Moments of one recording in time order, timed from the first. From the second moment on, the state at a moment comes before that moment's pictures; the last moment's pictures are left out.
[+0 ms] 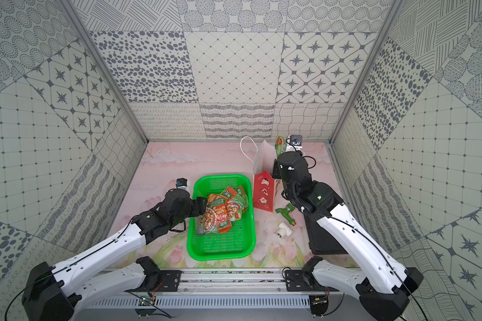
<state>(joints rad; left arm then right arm) -0.62 1.00 0.68 -0.38 -0.24 -0.62 0.65 1.11 1.32 -0.66 0.63 0.36</state>
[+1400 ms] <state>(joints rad) -0.67 1.10 0.83 -0.62 -0.30 -0.68 0.63 0.65 0.88 -0.63 0.30 0.35</state>
